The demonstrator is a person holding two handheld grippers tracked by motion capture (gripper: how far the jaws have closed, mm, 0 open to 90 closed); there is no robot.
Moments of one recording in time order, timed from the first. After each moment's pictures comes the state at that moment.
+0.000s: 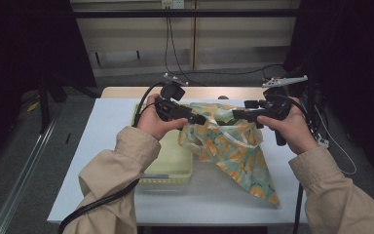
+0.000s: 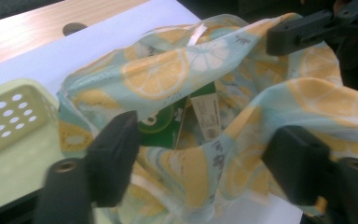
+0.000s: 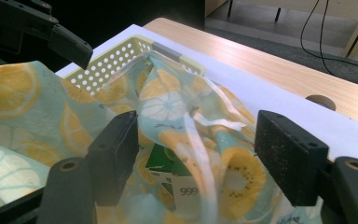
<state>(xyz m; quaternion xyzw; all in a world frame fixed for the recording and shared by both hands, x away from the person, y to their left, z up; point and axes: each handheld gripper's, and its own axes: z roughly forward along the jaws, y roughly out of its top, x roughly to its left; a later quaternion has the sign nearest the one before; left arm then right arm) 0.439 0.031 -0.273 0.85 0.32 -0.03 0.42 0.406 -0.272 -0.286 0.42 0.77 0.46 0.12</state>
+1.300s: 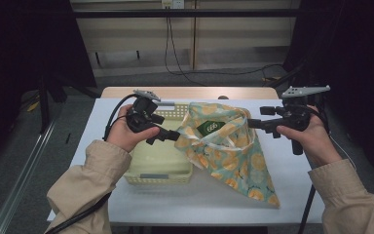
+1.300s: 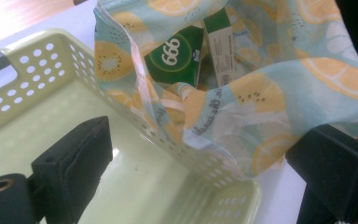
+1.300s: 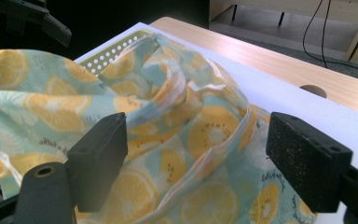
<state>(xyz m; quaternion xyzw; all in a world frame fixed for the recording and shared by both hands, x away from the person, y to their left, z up) 0.420 0.100 -0.289 0.87 0.27 -0.03 0.41 0.376 -0.308 -0.290 0.40 0.77 0.48 0.12</state>
